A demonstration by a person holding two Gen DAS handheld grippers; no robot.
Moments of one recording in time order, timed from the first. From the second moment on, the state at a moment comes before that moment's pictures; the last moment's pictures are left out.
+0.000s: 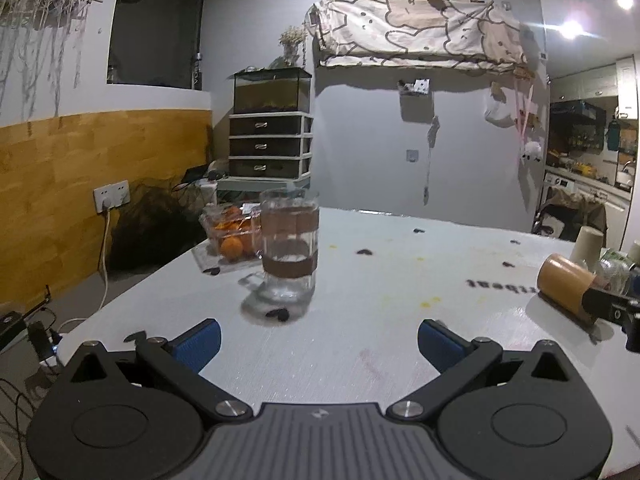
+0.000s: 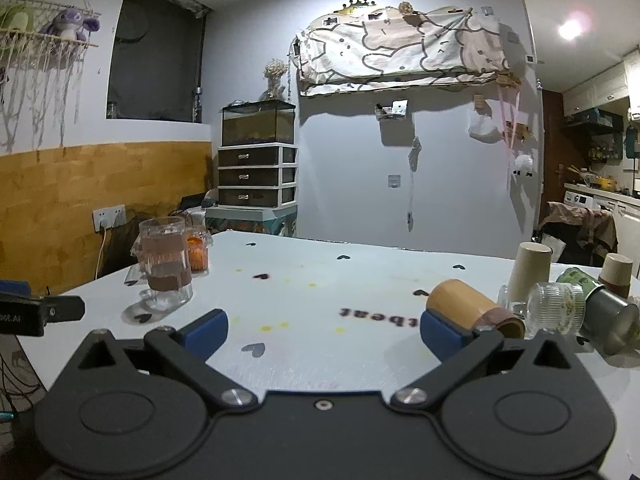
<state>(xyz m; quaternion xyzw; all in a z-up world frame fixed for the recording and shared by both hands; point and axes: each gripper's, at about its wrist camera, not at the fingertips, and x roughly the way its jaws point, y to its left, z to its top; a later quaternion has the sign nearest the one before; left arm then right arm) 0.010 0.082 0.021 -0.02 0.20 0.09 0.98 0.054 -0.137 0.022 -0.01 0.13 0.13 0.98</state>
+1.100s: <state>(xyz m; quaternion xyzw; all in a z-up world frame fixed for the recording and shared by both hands) 0.009 0.079 0.017 -0.02 0.21 0.10 0.97 0.053 -0.133 0.018 -0.02 0.14 0.14 0.98</state>
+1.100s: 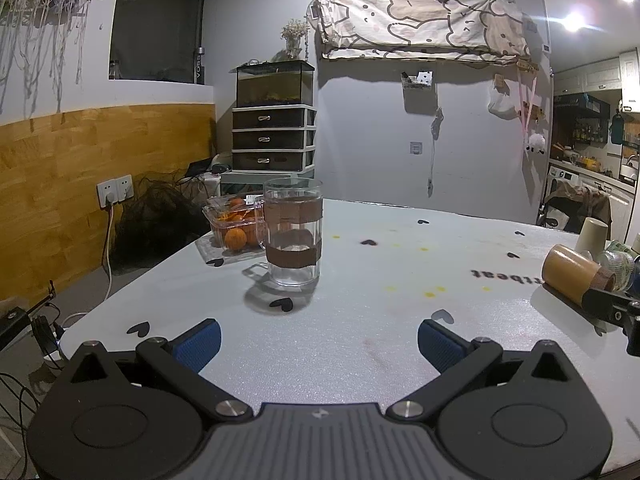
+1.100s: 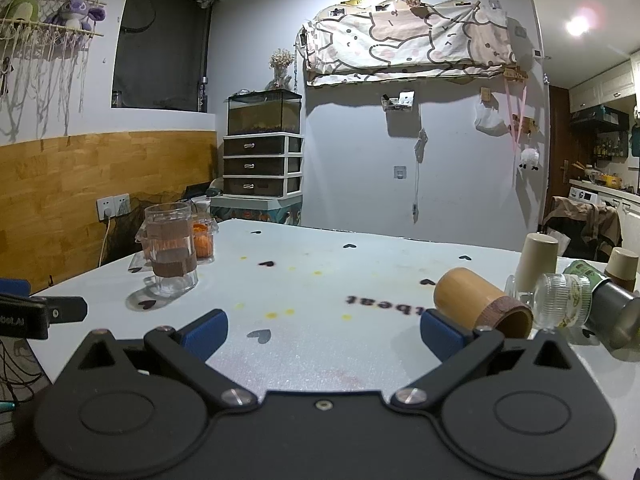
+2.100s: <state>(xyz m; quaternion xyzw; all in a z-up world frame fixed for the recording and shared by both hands) 0.009 0.078 0.018 -0.02 0.21 0.09 0.97 0.053 -0.132 0.019 -0.02 0.14 0.14 0.98</state>
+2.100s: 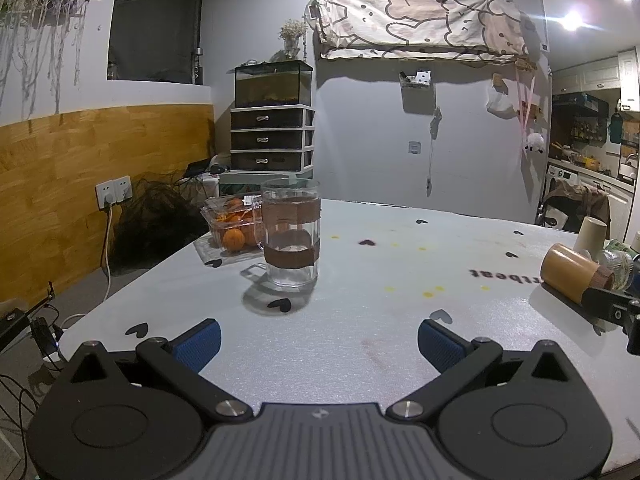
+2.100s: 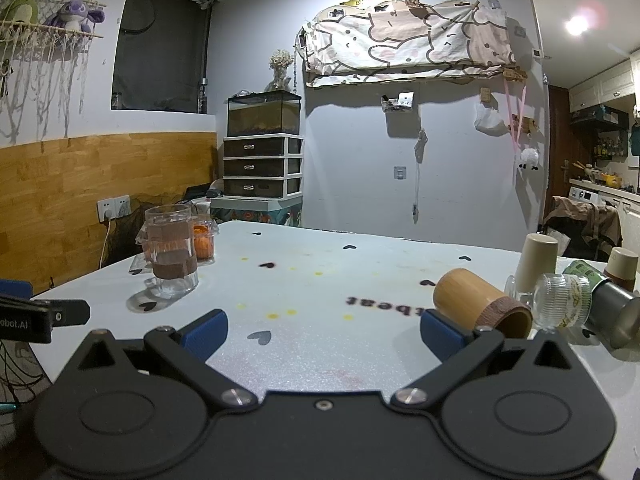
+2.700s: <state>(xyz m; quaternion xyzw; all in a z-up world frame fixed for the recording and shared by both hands) 0.010 0.078 0.017 -0.02 0.21 0.09 0.97 0.053 -0.134 0.019 -0.01 0.15 0.14 0.98</state>
